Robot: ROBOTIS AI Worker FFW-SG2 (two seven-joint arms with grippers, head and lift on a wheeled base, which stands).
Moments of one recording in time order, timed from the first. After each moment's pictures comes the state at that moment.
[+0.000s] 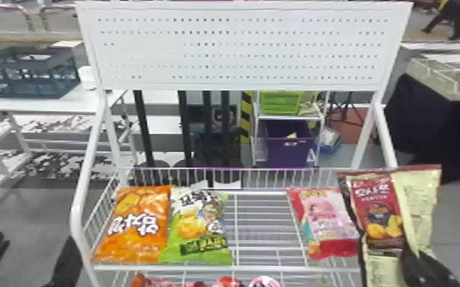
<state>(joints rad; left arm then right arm) 0.76 0.33 0.13 -2.33 0.28 -0.02 0.26 0.88 -0.20 -0.09 -2.36 -0.24 -0.14 0.08</state>
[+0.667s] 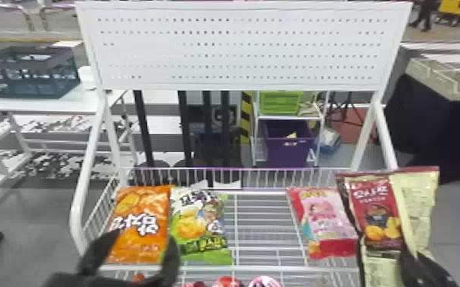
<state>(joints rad) 0.48 0.41 -0.25 -2.22 0.20 0.11 0.32 0.88 -0.19 -0.09 -2.36 -0.24 -0.14 0.08</state>
